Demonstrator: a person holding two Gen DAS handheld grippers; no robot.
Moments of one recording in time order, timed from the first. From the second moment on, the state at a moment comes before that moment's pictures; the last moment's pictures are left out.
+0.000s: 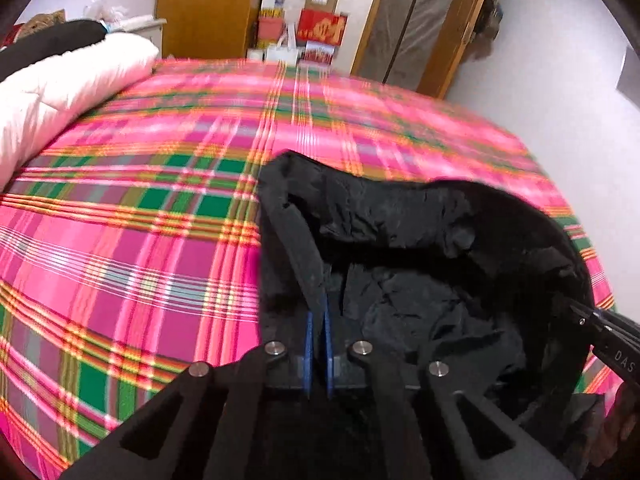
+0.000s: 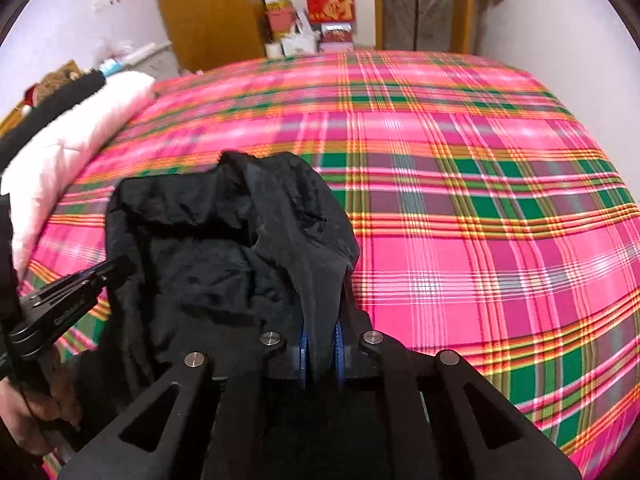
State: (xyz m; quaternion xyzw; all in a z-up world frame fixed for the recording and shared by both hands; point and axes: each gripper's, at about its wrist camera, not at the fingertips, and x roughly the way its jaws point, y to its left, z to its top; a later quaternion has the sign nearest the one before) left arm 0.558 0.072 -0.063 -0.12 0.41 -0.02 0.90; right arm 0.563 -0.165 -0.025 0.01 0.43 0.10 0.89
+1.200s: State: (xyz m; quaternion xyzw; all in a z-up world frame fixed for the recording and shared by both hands) left arm 0.152 0.131 -0.045 -0.20 0.43 0.00 0.88; right arm 0.235 -0.288 -0.045 0.18 0.47 0.10 0.86
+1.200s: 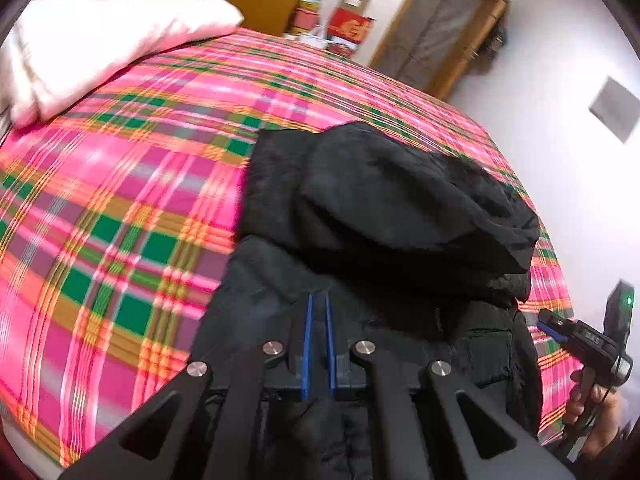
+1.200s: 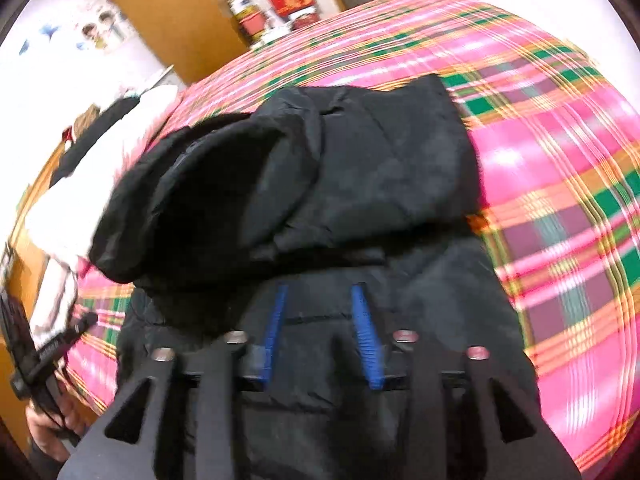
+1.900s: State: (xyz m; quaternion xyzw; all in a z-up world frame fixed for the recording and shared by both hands) left arm 0.272 0.099 -0.049 -0.21 0.41 -0.10 0.88; right arm 0.309 -0.197 -0.077 0.25 0.48 0.18 0.82
